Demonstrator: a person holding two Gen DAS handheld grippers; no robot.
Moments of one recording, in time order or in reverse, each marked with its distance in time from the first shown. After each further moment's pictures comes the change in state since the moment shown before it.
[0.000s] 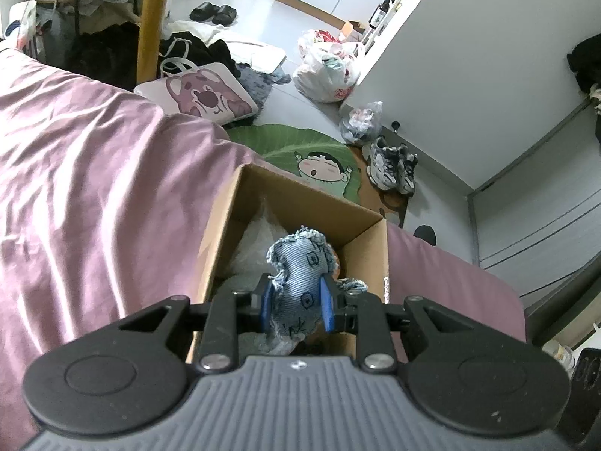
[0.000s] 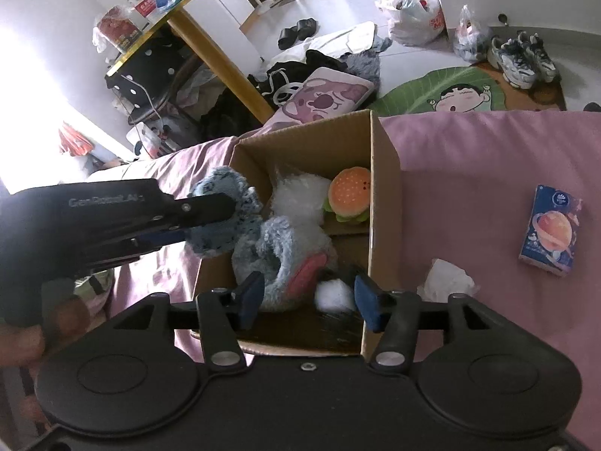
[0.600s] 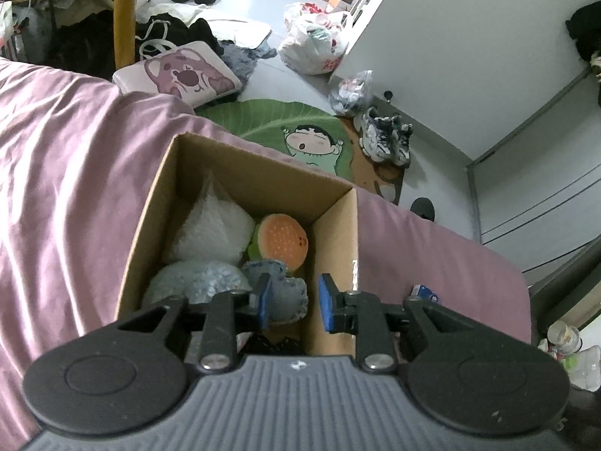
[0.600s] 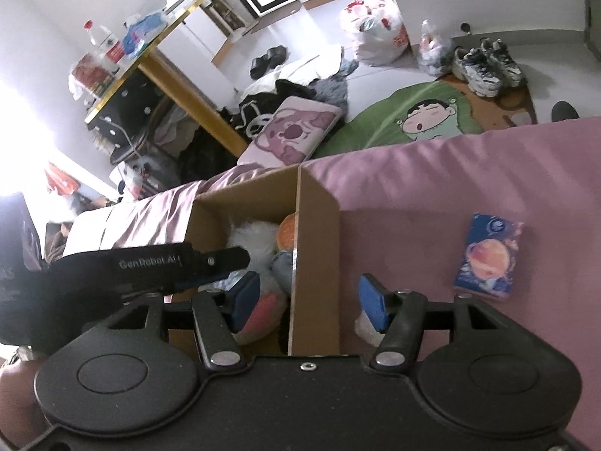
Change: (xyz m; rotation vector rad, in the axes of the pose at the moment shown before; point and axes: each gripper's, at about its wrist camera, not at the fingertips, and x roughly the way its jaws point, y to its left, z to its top) left arm 0.039 -0.038 -0.006 0.038 0.079 0.014; right arm -0.028 -0.047 0.020 0.086 -0.077 -0.038
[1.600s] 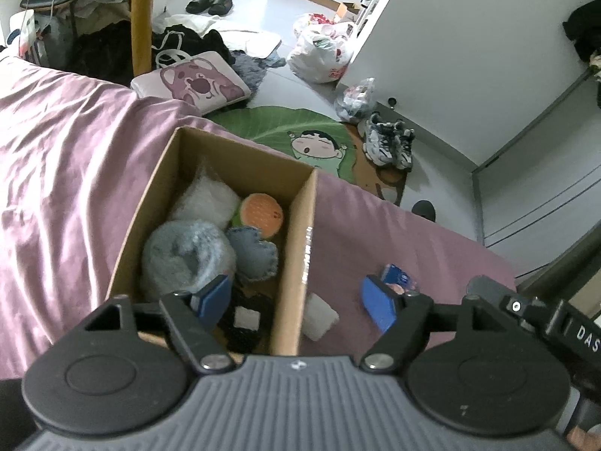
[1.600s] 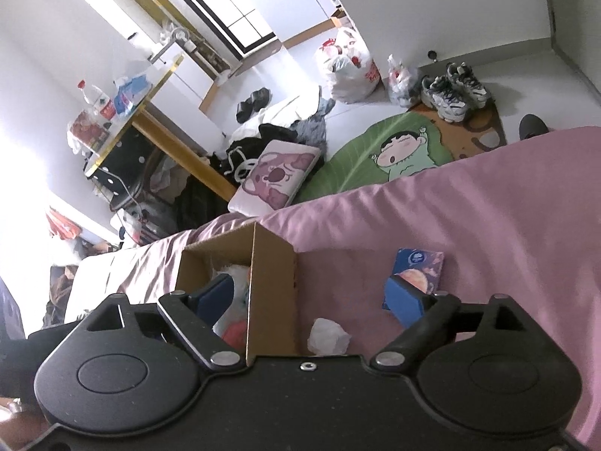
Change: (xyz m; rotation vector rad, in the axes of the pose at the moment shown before) left arm -0.056 -0.048 -0.033 -0.009 -0.035 0.055; right arm -0.068 -0.057 0.013 0.073 -0.119 0.005
